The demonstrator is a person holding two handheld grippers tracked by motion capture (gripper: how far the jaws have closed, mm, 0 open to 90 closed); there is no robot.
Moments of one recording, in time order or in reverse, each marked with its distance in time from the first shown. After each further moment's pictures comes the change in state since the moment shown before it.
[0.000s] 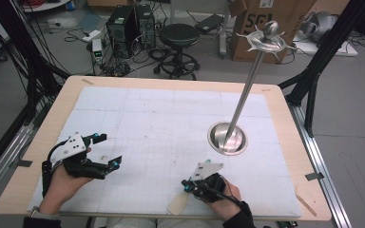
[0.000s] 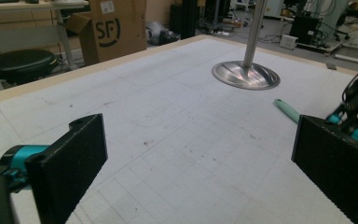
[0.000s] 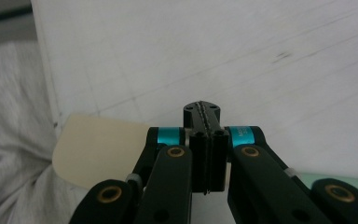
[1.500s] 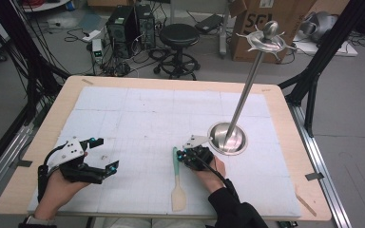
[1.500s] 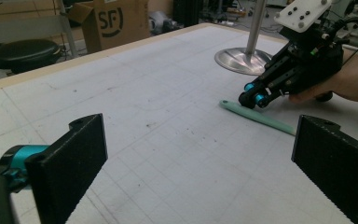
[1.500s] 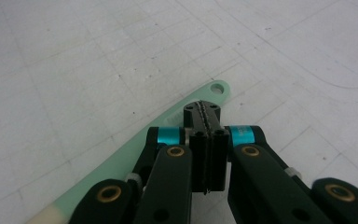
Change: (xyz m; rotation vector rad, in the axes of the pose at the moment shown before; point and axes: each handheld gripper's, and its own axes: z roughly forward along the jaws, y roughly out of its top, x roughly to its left) left arm -0.002 -0.008 -0.010 0.038 0.016 0.003; right arm -0.060 0.029 0.065 -0.015 -0.150 0.062
